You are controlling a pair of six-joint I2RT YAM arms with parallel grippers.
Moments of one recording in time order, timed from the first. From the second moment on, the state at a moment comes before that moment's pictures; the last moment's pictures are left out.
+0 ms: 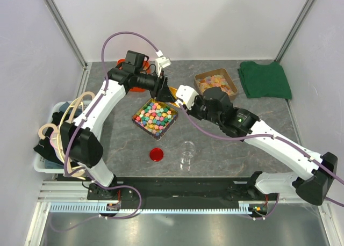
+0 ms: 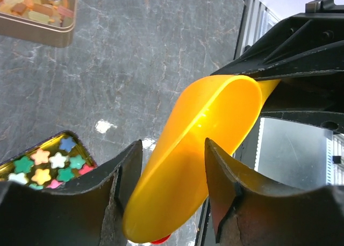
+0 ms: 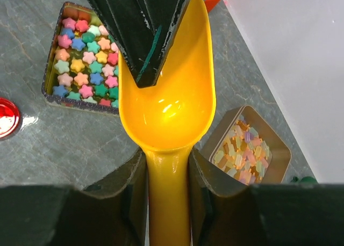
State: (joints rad) left arm -0.38 1.67 1.64 -0.77 0.97 0.18; right arm 0.84 1.24 1.19 -0.35 0.08 -0.46
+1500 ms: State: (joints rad) left arm -0.37 1.74 1.65 -0.78 0.95 0.16; right arm 0.82 1.13 1.21 -0.37 -0.04 -0.46
